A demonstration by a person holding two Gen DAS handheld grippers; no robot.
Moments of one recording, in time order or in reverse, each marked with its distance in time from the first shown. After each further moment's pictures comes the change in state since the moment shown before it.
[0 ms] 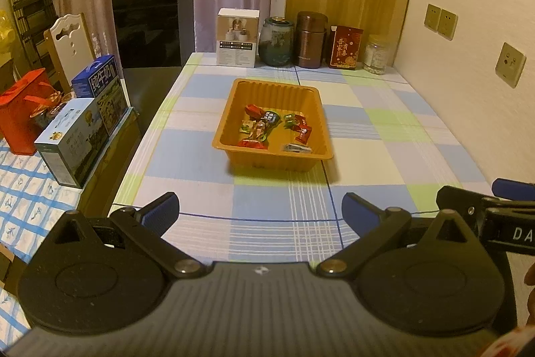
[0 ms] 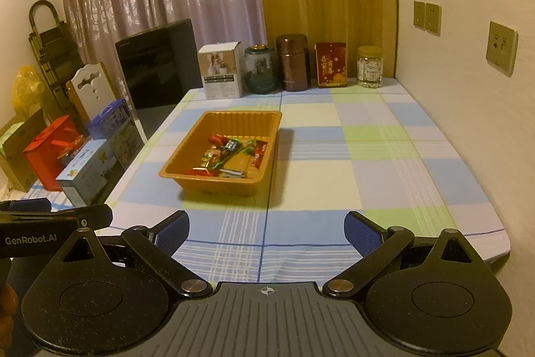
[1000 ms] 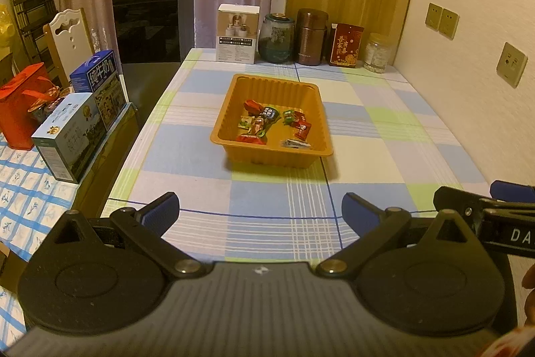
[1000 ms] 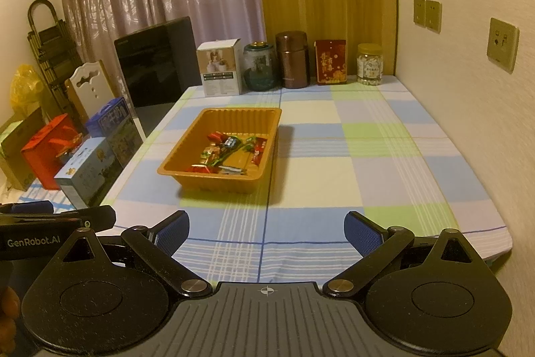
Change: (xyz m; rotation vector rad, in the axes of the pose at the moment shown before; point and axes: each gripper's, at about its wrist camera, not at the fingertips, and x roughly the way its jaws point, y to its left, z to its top) left arm 0.005 0.000 -0.005 -0.010 0.006 -0.005; right arm 0.004 -0.003 -0.004 0.001 0.006 -0.001
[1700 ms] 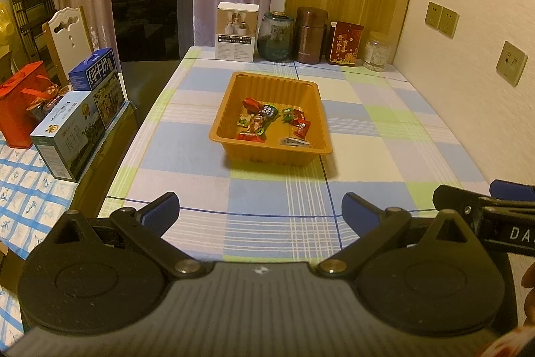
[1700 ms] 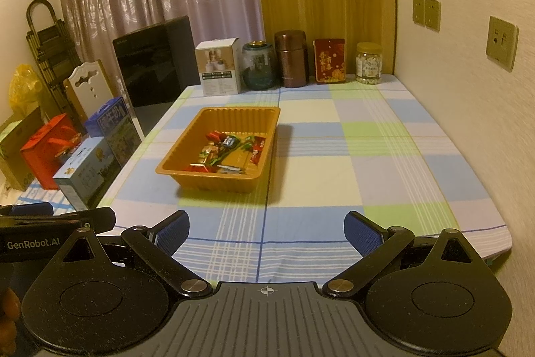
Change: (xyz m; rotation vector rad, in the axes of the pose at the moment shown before) left arm 0.003 -0.003 -0.003 -0.002 0.003 -0.002; right arm 0.001 -0.002 0.000 0.001 0.001 -0.001
